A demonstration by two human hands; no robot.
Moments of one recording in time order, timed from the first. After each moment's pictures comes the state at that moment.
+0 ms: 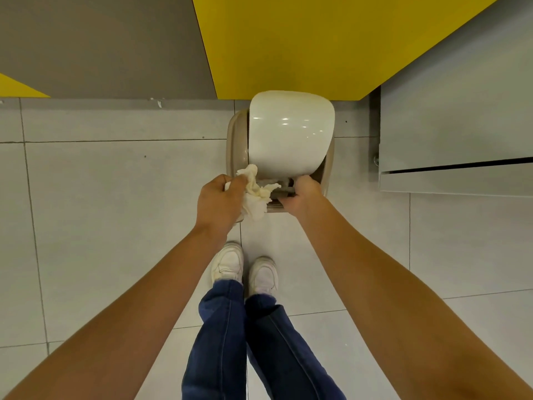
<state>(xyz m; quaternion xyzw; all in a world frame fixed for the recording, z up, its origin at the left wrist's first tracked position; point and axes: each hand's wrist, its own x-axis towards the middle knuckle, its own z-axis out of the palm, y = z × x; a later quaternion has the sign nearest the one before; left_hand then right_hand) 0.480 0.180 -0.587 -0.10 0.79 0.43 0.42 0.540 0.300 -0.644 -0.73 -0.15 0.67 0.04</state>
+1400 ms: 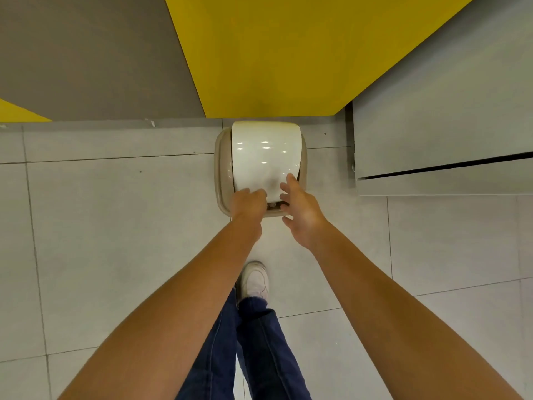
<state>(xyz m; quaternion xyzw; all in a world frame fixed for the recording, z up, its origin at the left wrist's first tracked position) 0.511 0.242 -0.563 -0.24 0.72 0.41 0.51 0.571 0.297 -0.546 -0.64 -0.39 0.65 -0.12</state>
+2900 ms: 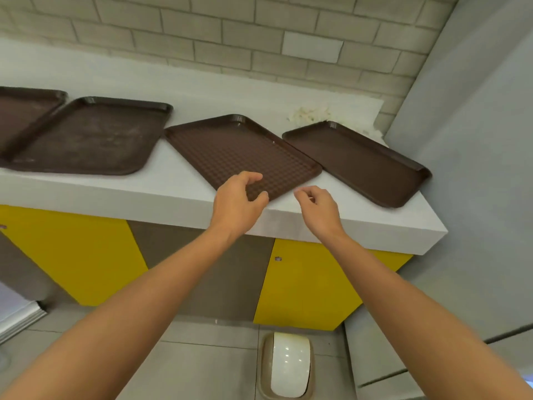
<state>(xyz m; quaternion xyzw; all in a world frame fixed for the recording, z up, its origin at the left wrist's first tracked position) 0.311 0.154 -0.007 0.29 0.83 0.47 0.02 0.389 0.298 -0.022 -0.30 -0.82 0.43 0.22</state>
